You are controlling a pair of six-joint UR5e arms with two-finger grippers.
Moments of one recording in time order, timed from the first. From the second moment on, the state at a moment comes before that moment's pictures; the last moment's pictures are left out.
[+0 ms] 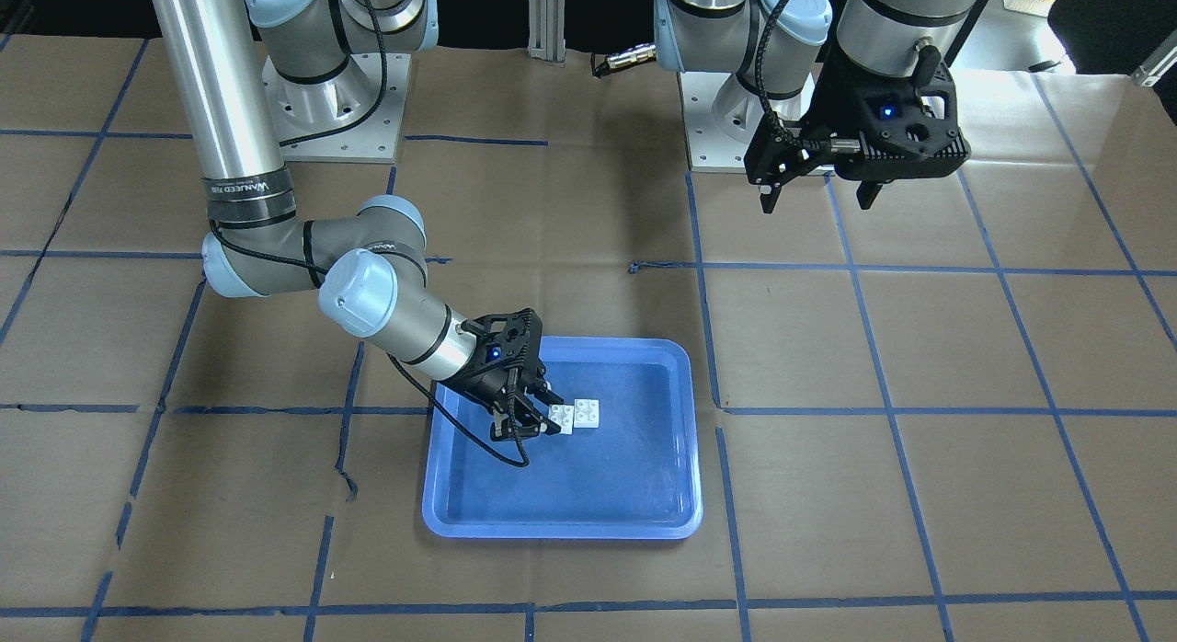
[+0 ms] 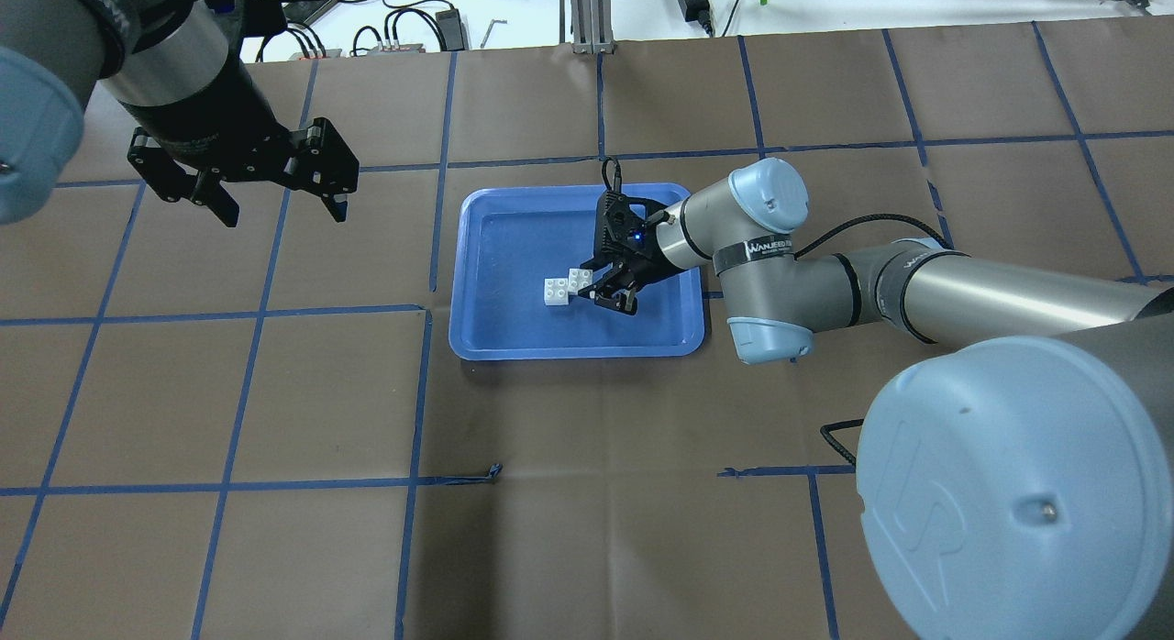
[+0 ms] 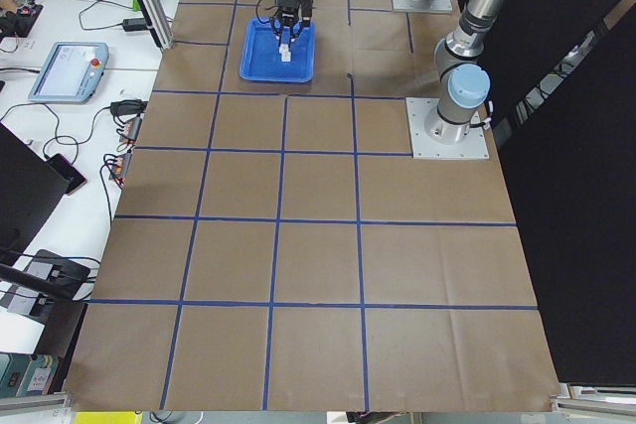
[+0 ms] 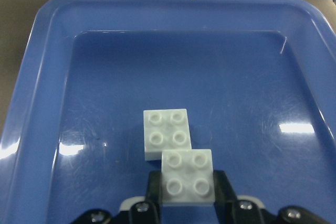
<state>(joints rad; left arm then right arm) -1.57 -1.53 -1.58 -1.59 1.63 -0.03 1.73 -0.99 1.92 -2.79 -0.93 -1.25</state>
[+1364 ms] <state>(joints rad) -1.57 -1.53 -1.58 -1.59 1.63 -0.03 1.73 -0.97 1.92 -2.78 -0.92 -1.26</state>
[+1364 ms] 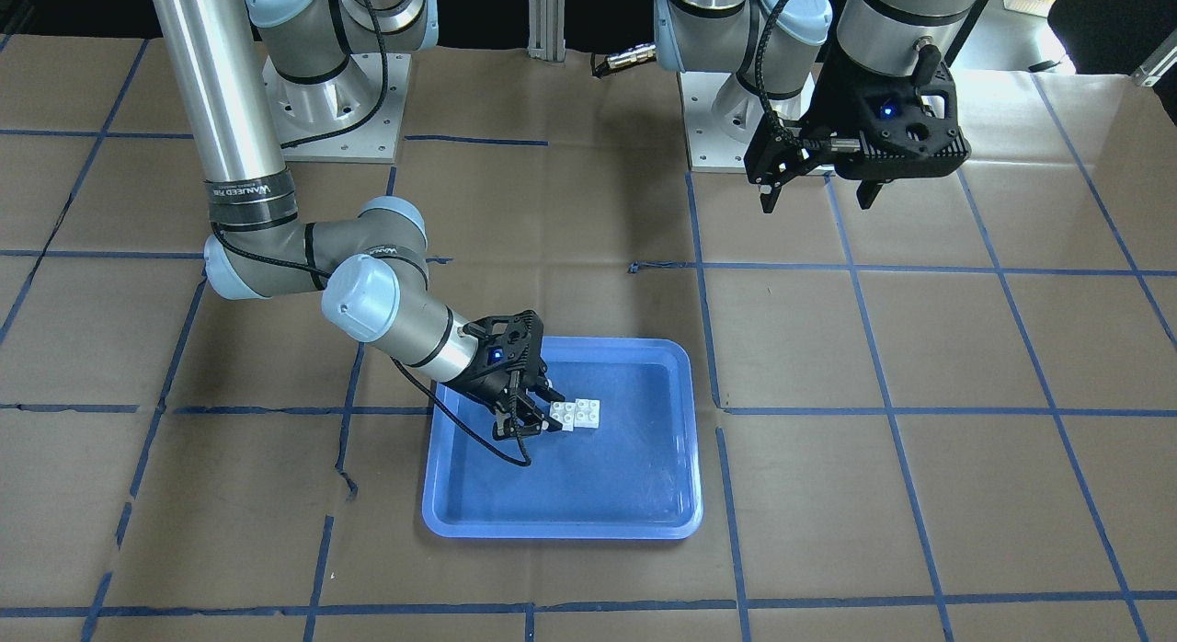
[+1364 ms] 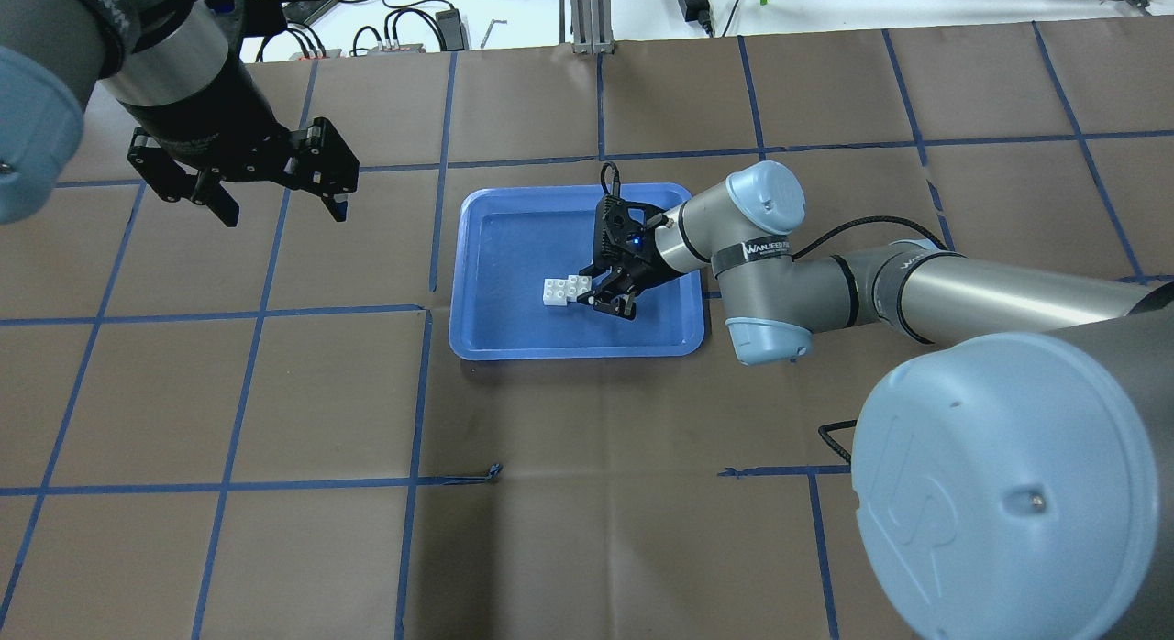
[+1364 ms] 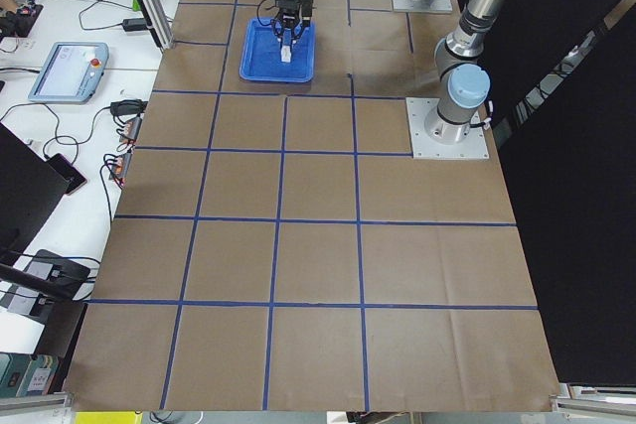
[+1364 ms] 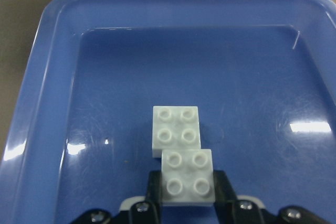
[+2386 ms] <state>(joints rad) -1.57 -1.53 -1.58 -1.58 1.62 -0.03 1.73 -0.97 1.92 -2.78 -0.91 -1.24</state>
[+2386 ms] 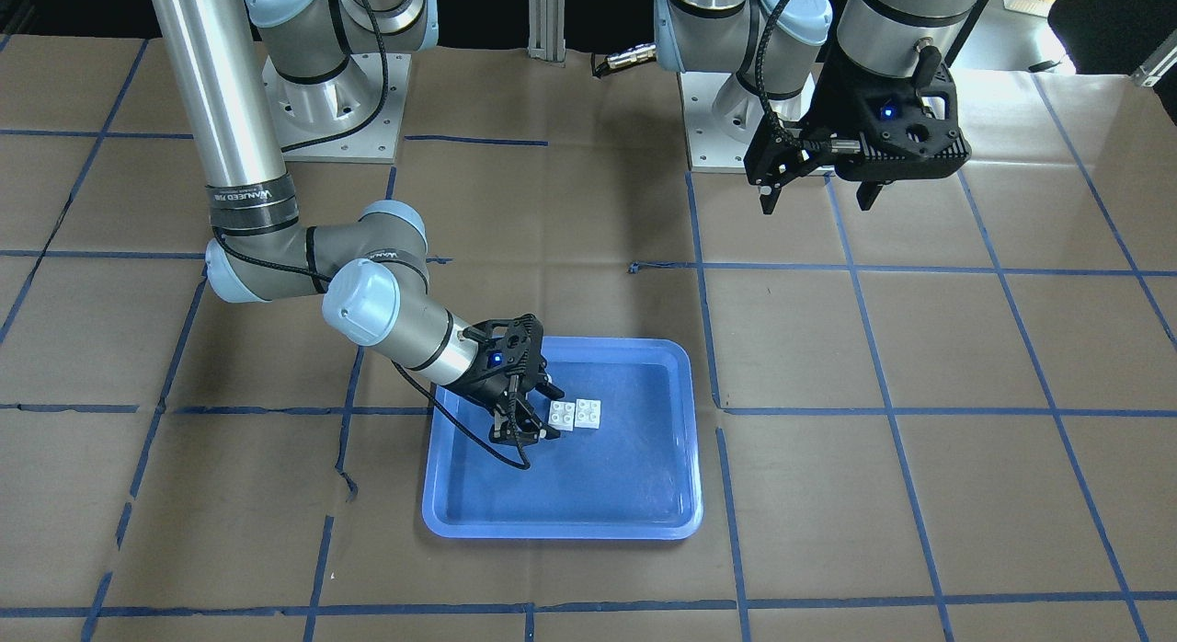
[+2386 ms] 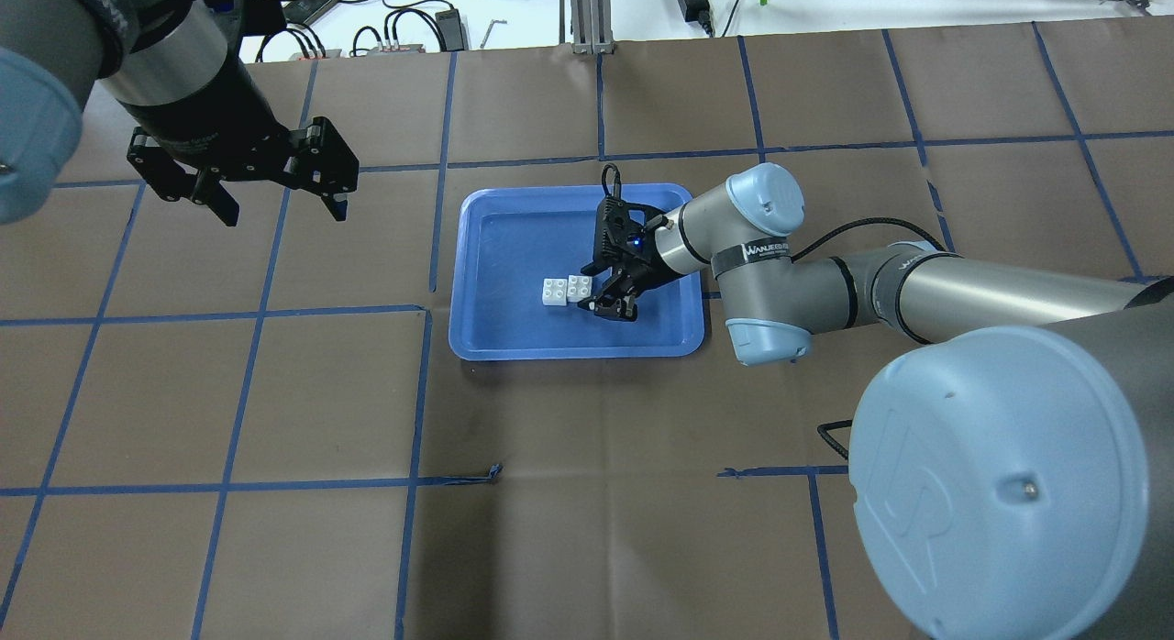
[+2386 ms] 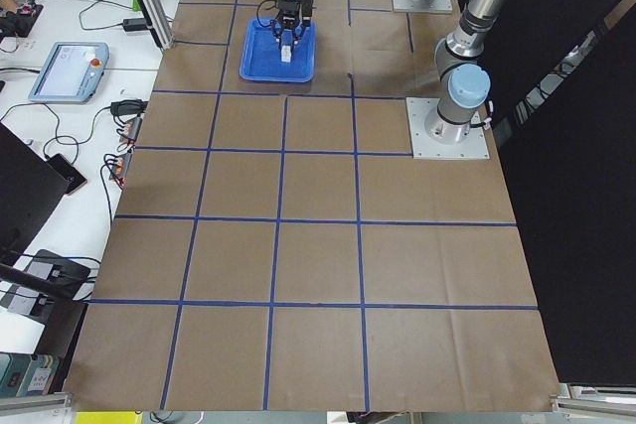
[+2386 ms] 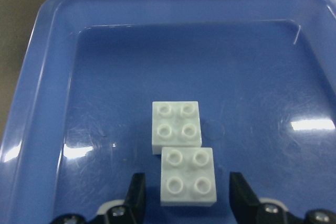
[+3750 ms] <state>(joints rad) -1.57 -1.53 -1.58 -1.58 1.63 -0.03 1.71 -1.24 1.91 -2.42 -1.14 -0.80</state>
